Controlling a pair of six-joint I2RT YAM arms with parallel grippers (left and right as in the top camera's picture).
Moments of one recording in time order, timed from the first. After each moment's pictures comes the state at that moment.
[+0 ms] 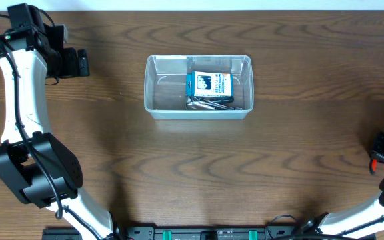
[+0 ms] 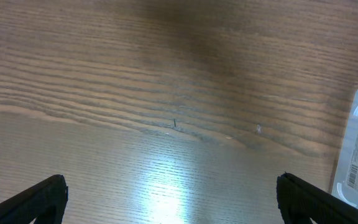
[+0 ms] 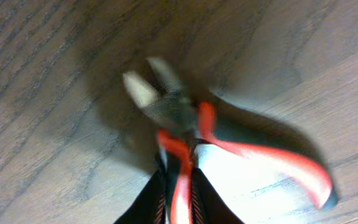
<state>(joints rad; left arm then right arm) 0.28 1.93 1.81 -1.08 0.07 0.15 -0.81 1.92 1.20 -0.81 0.03 -0.21</state>
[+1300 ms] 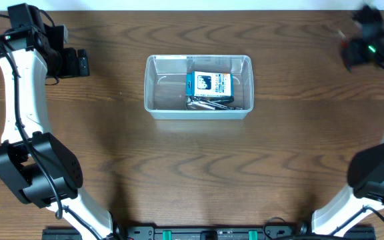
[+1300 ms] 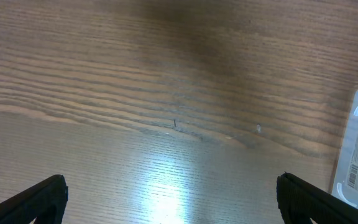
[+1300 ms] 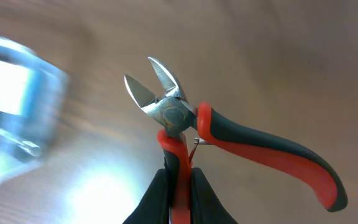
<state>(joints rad) 0.28 1.93 1.81 -1.08 0.07 0.15 -0.22 1.92 2.06 -1.19 -0.28 -0.44</state>
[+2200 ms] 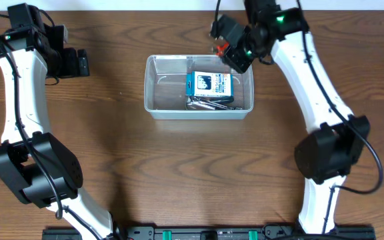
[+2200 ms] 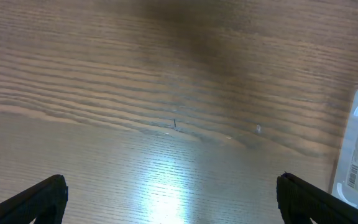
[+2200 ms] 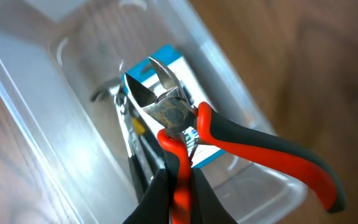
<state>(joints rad) 0.28 1.93 1.81 -1.08 0.07 0.15 0.32 2.14 2.12 -1.19 -0.32 -0.58</state>
